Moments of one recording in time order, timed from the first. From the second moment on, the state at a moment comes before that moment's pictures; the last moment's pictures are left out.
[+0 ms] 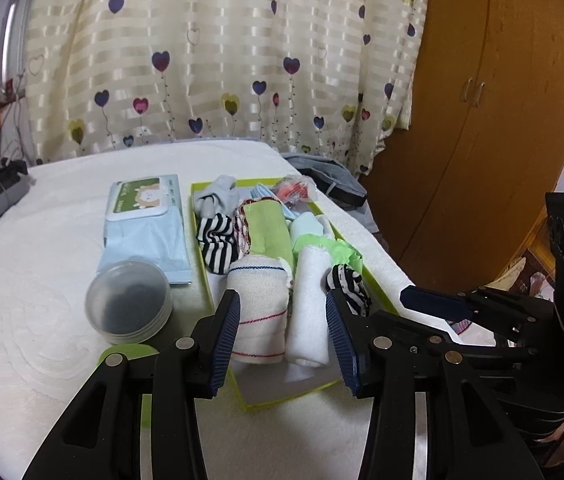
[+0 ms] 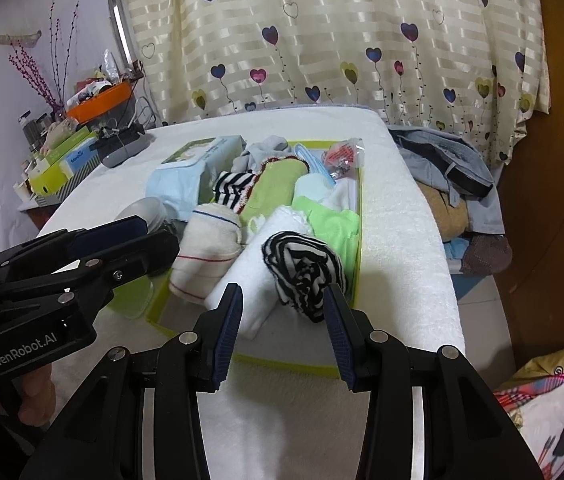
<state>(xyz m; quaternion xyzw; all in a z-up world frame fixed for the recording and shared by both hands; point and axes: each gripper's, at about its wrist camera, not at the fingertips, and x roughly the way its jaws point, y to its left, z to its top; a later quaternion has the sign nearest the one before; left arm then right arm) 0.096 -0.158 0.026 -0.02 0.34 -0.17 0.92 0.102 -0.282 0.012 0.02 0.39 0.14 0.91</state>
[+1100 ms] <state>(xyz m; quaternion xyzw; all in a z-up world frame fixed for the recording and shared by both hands) 0.018 -0.097 0.020 -0.04 0.34 -0.13 0.93 0.029 -0.217 0.024 -0.01 0.36 0.15 0.92</state>
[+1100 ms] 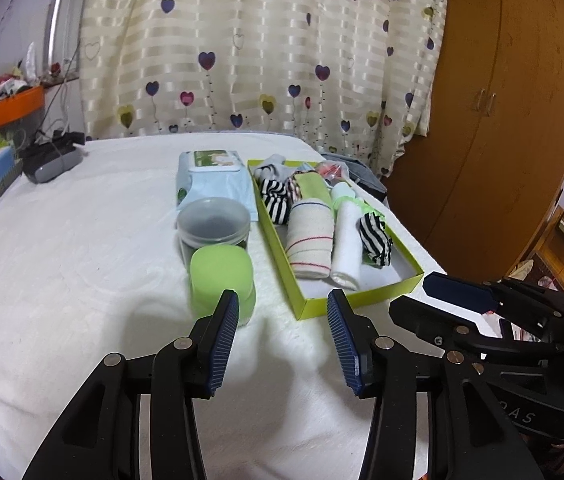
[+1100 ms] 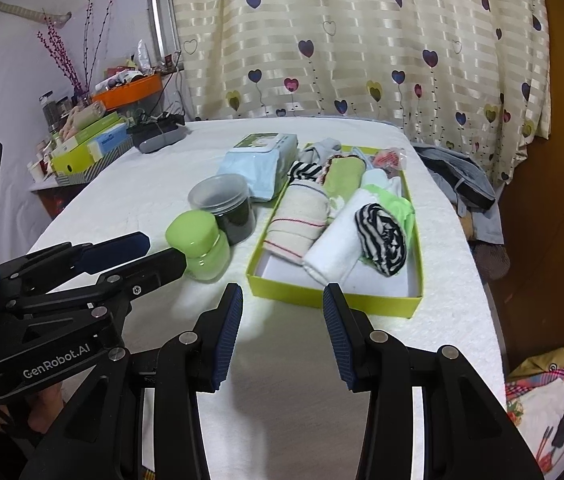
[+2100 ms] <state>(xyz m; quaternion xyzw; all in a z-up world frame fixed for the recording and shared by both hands) 0.028 -0.086 0.004 -0.03 0.36 -0.08 0.93 0.037 -0.210 0.004 0.00 0.38 0.16 0.91</state>
